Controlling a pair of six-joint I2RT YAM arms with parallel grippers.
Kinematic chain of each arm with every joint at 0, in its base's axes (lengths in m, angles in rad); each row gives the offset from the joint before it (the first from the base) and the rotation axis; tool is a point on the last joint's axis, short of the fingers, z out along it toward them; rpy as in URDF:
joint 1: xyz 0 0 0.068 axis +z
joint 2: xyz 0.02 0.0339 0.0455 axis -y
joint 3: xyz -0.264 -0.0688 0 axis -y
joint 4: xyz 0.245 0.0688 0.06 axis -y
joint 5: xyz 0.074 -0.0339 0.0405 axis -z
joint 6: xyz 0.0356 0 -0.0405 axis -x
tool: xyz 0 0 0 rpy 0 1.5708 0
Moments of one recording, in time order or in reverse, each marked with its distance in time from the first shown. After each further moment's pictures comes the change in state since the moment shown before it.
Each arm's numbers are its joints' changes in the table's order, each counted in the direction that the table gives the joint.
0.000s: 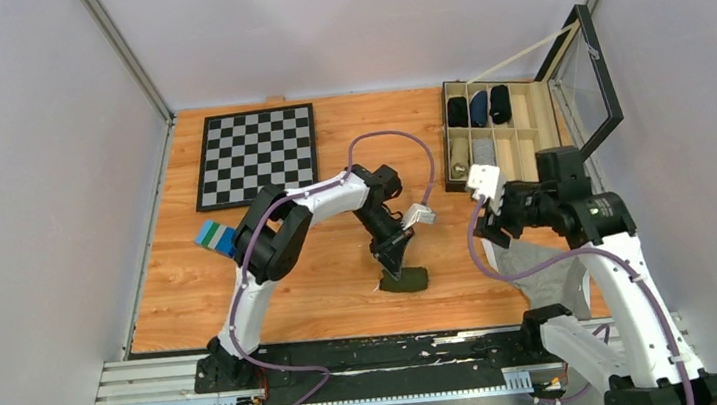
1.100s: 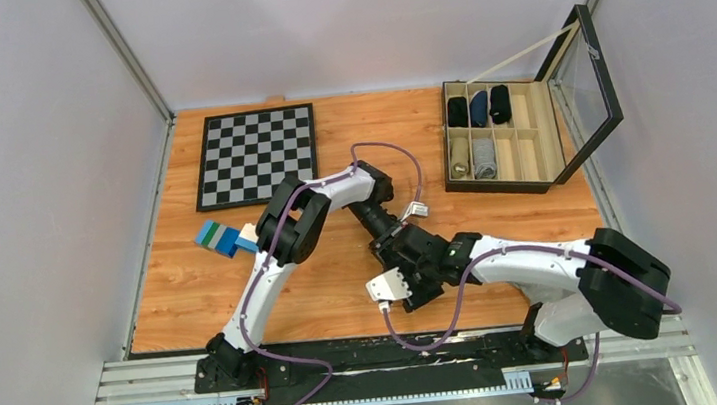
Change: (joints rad) left arm 0.081 -0.293 0.243 -0.320 0.240 0.040; right arm 0.904 -0.446 -0.349 0.541 0.509 0.101
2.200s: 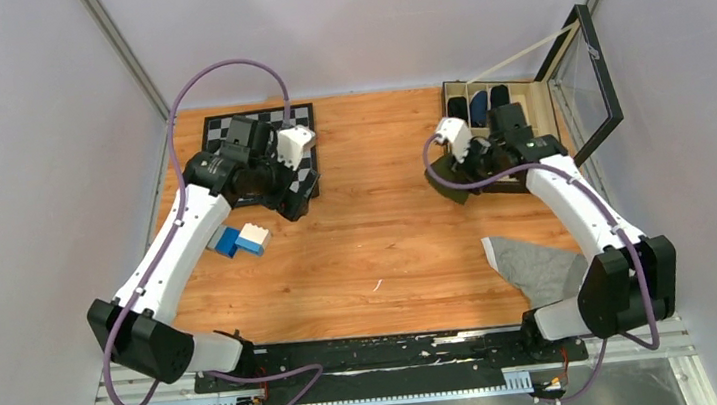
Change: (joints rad) left arm 0.314 1.086 -0.359 0.272 -0.943 0.267; right arm -0.735 -0.027 0.433 -0.235 -0.279 -0.308
